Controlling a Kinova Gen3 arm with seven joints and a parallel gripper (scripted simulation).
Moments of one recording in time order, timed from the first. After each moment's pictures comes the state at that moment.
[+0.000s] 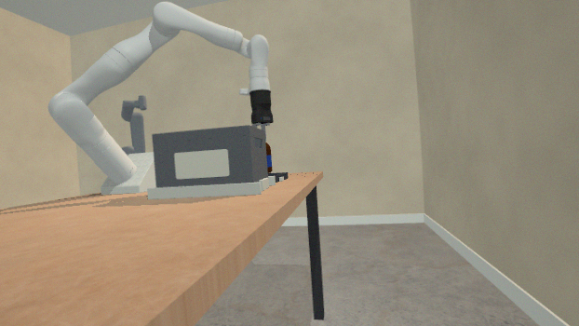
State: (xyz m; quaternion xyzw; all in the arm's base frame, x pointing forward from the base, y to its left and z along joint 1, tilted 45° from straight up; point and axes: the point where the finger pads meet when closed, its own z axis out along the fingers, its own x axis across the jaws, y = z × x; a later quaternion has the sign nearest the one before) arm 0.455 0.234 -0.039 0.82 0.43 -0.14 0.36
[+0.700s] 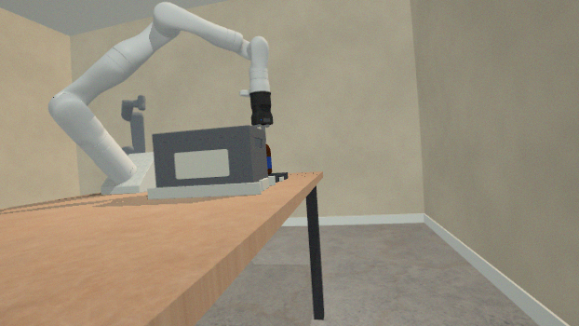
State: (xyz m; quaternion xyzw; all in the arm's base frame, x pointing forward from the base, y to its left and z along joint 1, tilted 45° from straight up) arm 0.455 0.230 -0.043 0.82 0.43 -0.14 0.36
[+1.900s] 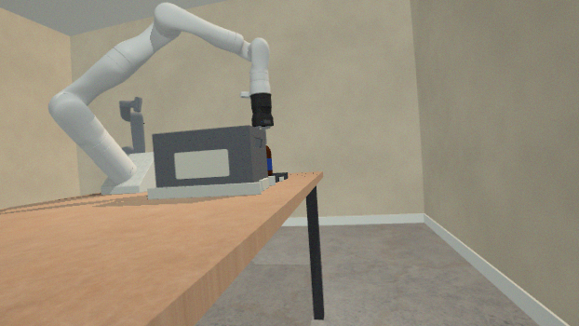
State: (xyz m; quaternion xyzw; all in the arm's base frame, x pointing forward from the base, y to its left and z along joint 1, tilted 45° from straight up) arm 0.457 0.226 -0.047 0.82 0.43 -0.14 0.36
